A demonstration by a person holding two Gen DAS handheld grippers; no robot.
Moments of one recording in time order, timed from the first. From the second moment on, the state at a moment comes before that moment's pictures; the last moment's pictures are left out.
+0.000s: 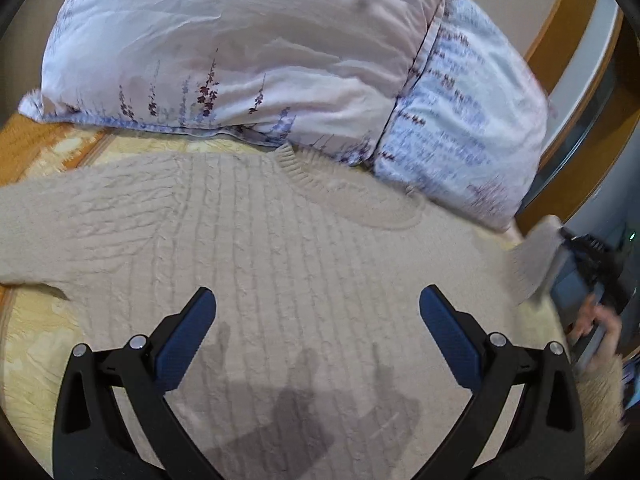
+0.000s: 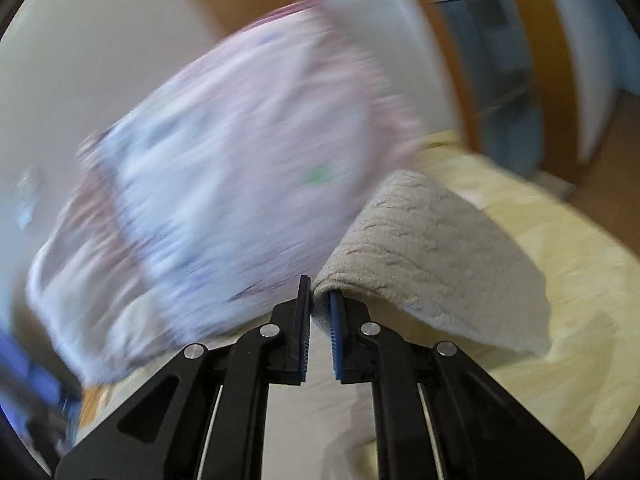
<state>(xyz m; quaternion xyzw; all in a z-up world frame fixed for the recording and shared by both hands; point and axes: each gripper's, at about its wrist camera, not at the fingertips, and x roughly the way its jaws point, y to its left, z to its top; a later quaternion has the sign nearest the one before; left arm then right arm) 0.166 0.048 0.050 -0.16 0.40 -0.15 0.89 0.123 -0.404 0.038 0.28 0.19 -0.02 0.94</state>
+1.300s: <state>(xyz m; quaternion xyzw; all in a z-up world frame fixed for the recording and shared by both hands) 0.217 0.088 0.003 -0.39 0.47 -0.21 0.76 0.135 -0.197 0.007 0.18 0.33 0.22 0.90</state>
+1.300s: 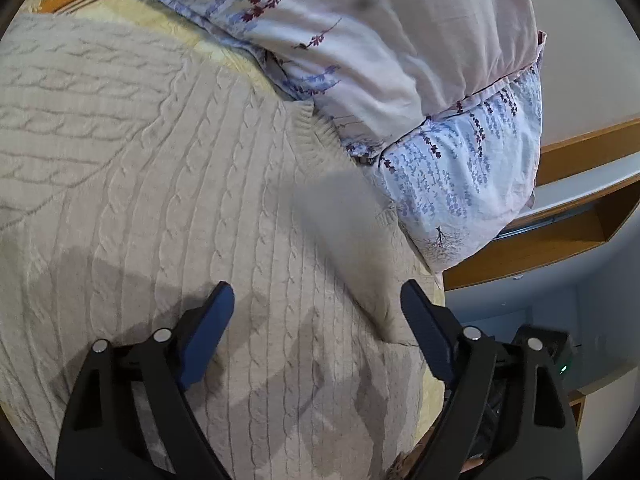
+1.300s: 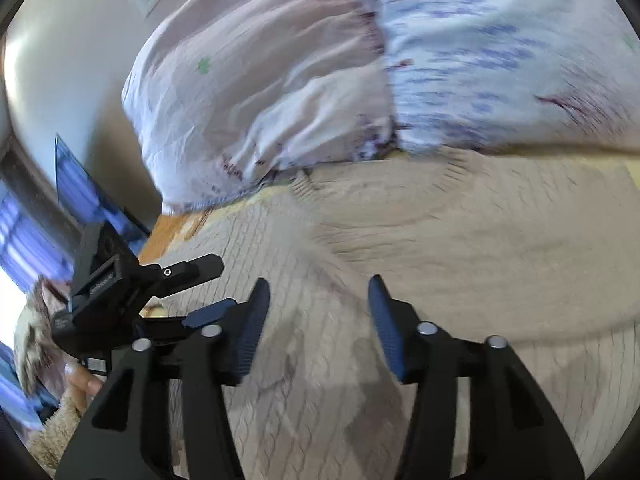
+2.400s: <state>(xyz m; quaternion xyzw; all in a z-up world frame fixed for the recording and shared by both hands) 0.265 0.099 0.012 -0.28 0.48 -0.17 0.81 0.118 -0.366 -0.074 0.49 0.29 0.01 0.82</state>
